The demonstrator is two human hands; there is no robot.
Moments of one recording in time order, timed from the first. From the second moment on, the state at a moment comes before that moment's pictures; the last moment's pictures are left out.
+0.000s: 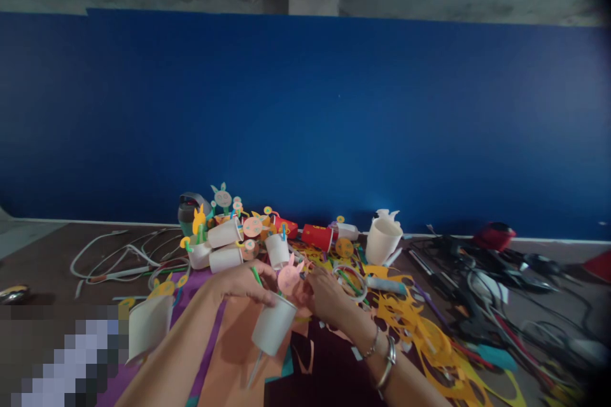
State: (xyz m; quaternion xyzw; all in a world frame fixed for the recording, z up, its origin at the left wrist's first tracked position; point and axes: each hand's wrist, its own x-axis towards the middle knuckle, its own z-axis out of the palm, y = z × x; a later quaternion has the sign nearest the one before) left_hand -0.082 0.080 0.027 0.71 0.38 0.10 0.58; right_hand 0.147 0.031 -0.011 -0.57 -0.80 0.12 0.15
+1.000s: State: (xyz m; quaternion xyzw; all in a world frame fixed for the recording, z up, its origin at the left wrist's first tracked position) left_hand -0.007 0.030 0.045 0.67 0.43 0.41 0.45; right_hand 0.200 0.033 0.039 -0.63 -0.73 0.22 0.15
